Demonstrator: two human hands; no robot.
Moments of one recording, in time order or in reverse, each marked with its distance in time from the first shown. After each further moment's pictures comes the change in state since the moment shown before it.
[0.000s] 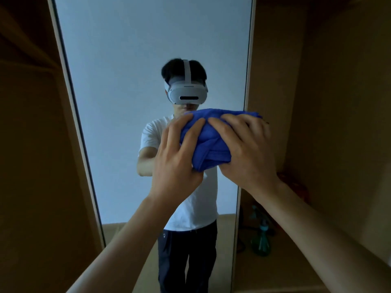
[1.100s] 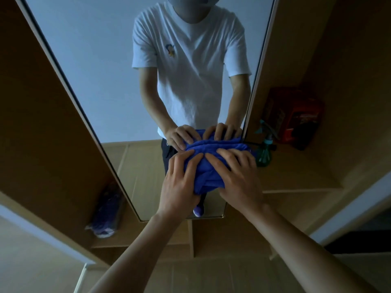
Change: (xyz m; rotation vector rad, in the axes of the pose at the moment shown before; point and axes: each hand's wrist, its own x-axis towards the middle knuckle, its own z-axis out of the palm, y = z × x) left_hand -0.262 0.025 0.031 -0.040 -0.489 -0.325; right_hand -0.253 -0.078 0.034 0.158 -0.559 0.082
